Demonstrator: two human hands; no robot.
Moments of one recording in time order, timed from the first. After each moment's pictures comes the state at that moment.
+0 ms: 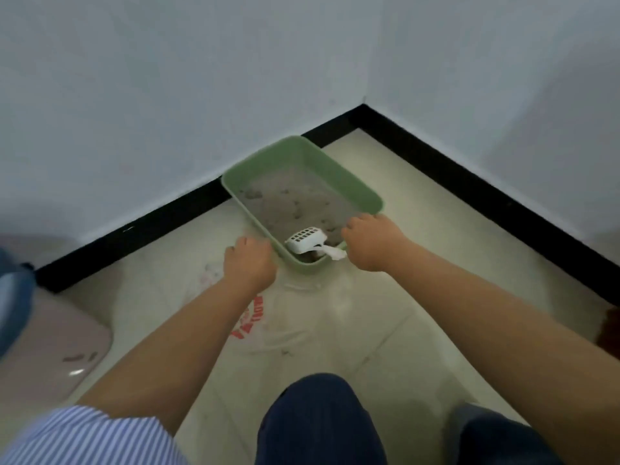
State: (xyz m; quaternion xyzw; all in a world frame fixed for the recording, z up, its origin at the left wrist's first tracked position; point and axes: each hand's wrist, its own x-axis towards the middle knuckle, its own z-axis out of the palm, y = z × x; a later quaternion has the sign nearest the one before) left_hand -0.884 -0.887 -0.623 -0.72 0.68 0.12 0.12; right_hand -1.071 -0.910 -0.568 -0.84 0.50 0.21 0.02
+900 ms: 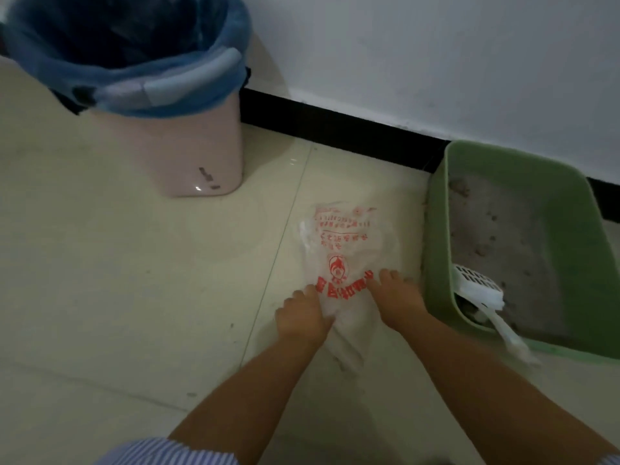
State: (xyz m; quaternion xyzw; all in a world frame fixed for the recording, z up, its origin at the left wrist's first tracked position) left_hand -0.855 -0.788 -0.813 -0.91 0.24 0.33 -0.03; right_hand -0.916 -0.930 -0.797 -0.93 0.18 0.32 -0.05
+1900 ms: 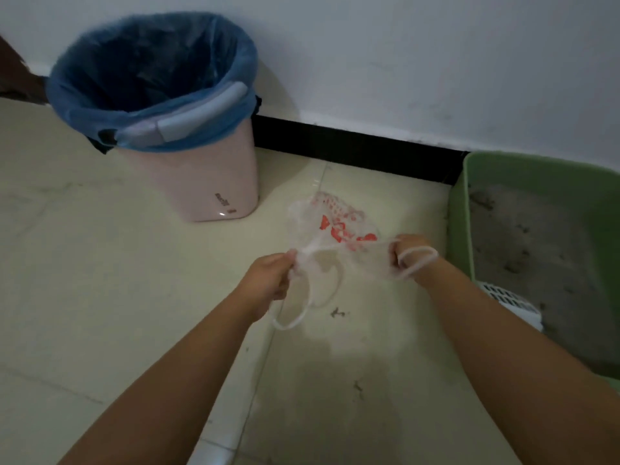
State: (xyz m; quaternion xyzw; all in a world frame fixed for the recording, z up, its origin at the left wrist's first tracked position) left_hand -0.766 -0.766 -0.773 -0.70 0.01 0.40 -0.58; right_hand -0.839 -0.971 -0.769 -0.74 0.48 0.18 0.44
